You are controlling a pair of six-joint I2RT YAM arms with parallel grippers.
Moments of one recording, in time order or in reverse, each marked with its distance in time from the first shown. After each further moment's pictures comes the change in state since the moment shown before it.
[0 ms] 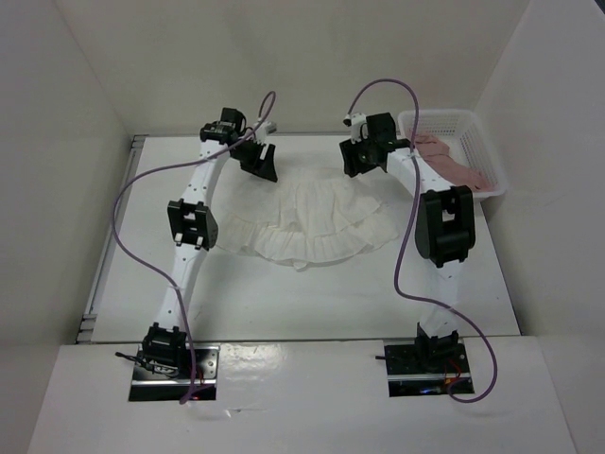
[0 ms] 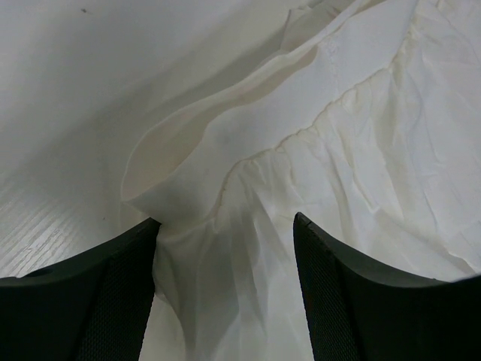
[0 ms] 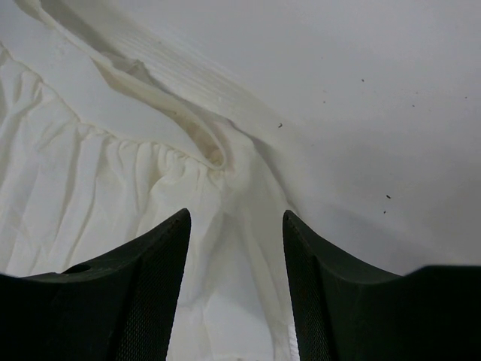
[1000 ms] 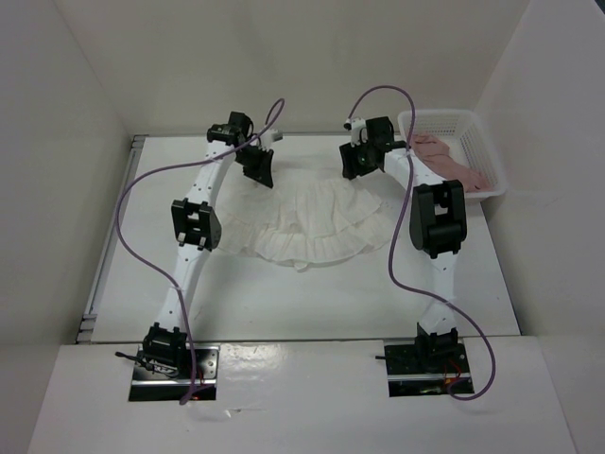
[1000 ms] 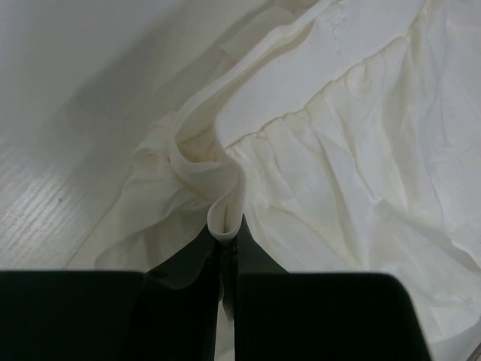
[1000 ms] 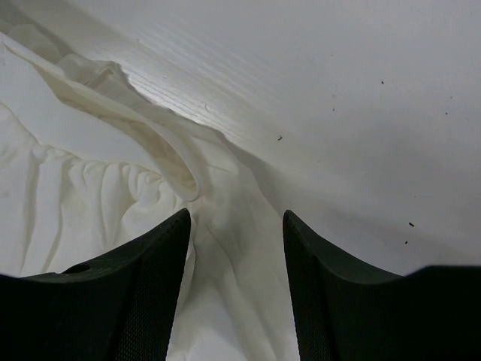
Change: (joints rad) left arm -0.033 -0.008 -0.025 -0.074 -0.072 0.014; right arm -0.033 0.125 0.063 0.020 -0.048 0.015
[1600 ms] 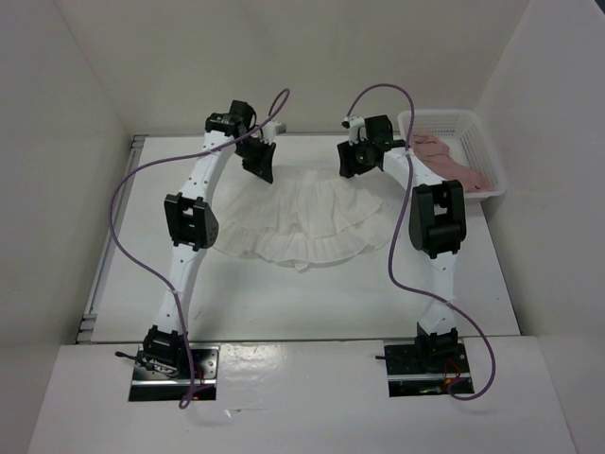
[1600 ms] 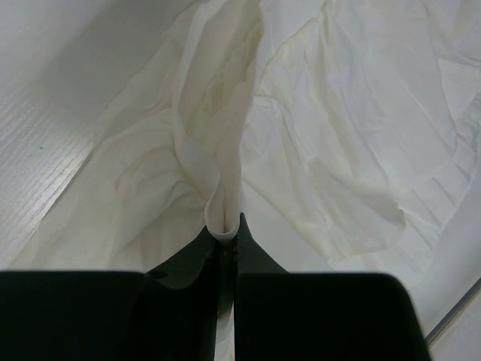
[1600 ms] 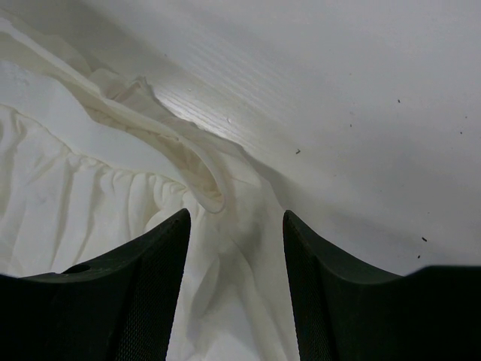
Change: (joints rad) left arm -0.038 -0.214 -0.182 -0.034 -0.071 -0.005; right arm 0.010 0.000 0.013 0.000 -0.041 0.010
